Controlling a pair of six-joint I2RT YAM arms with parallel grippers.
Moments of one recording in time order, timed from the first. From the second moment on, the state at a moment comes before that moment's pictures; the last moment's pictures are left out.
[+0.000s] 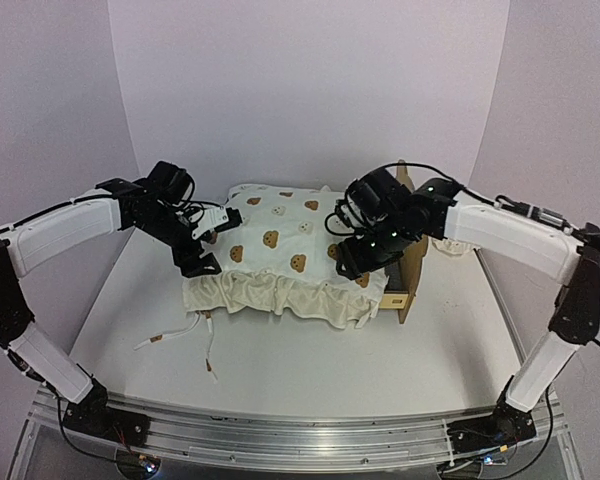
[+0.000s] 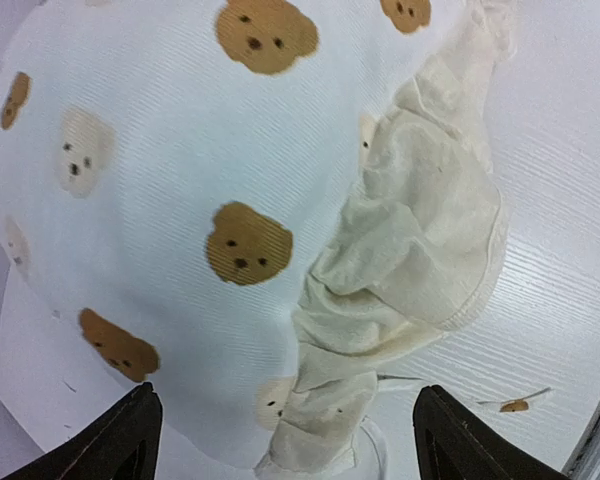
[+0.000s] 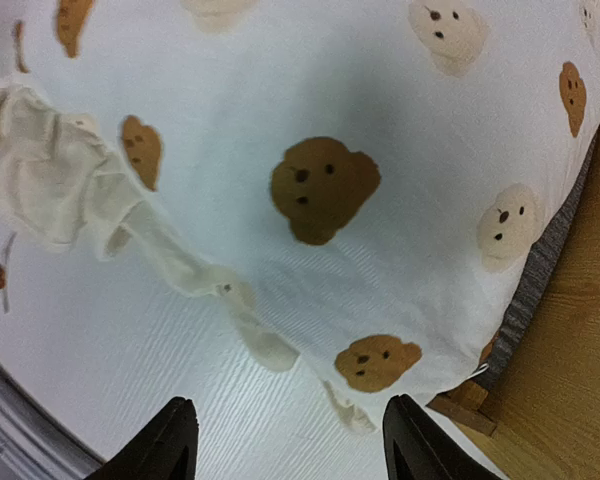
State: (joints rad) left arm -0.52 1.51 1.32 -0.74 0.20 0.70; right arm 0.83 1.69 1.56 -0.90 0.12 0.29
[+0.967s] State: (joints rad) left arm -0.54 1.55 1.31 -0.76 0.10 0.68; right arm 0.62 1.99 1.80 -0.92 0.16 0.25
